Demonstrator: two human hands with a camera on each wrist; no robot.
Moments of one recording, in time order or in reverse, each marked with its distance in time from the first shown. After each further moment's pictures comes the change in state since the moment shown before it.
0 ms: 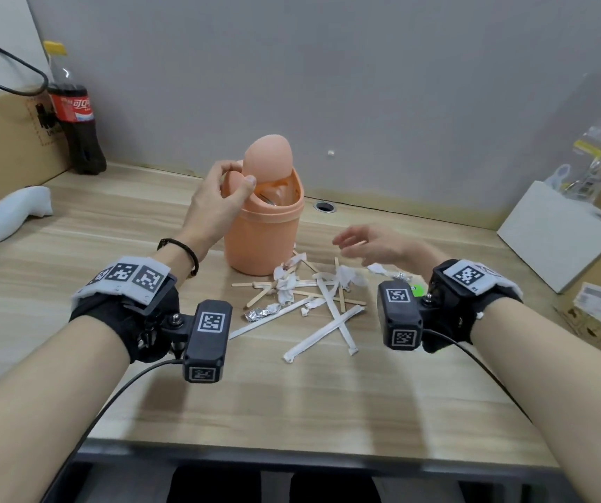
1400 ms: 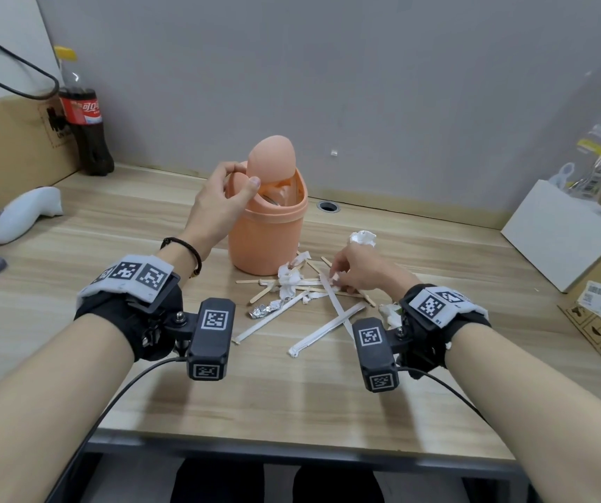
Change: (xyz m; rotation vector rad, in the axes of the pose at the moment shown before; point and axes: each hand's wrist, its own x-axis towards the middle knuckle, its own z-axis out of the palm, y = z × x) left_hand -0.006 0.003 -0.003 0.016 -0.008 -0.029; right_hand 0.007 0.002 0.048 -0.255 0.090 0.028
